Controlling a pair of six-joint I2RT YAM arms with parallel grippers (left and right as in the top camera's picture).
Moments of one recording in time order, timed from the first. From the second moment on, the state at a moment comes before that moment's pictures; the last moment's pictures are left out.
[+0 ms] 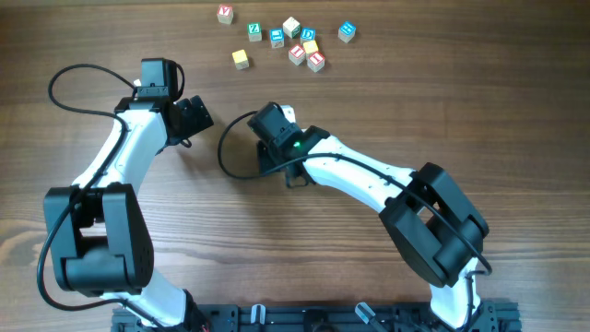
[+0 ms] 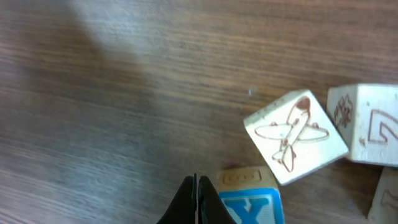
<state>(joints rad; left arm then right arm) 0.02 1.79 1.19 -0.61 -0.11 -0.46 0.80 2.04 1.38 -0.46 0.06 0.62</state>
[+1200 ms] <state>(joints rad) 0.02 1.79 1.19 -0.61 -0.11 -0.46 0.80 2.00 1.41 -0.55 0.05 0.61</state>
